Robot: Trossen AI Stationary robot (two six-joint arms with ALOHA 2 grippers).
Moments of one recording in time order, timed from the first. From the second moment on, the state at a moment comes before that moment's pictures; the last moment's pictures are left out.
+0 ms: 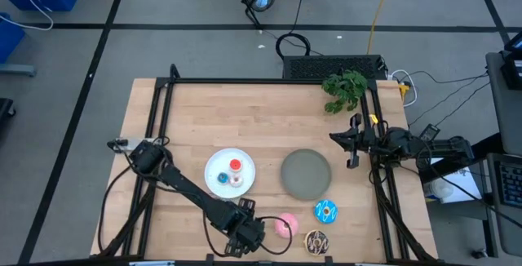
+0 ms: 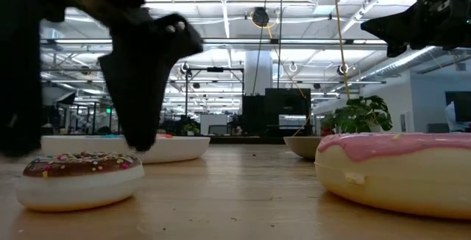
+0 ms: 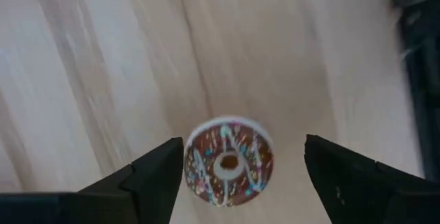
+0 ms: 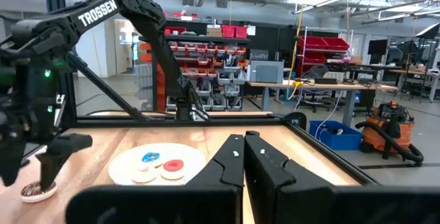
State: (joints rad) left arm -0.58 2.17 1.67 -0.80 -0.02 -0.32; right arm 0.03 0.04 0.02 0.17 0.18 -0.06
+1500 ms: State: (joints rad) left arm -0.55 2.12 1.67 -0.95 -0.01 -0.37; right arm 0.03 0.06 0.01 0.19 0.18 -0.06
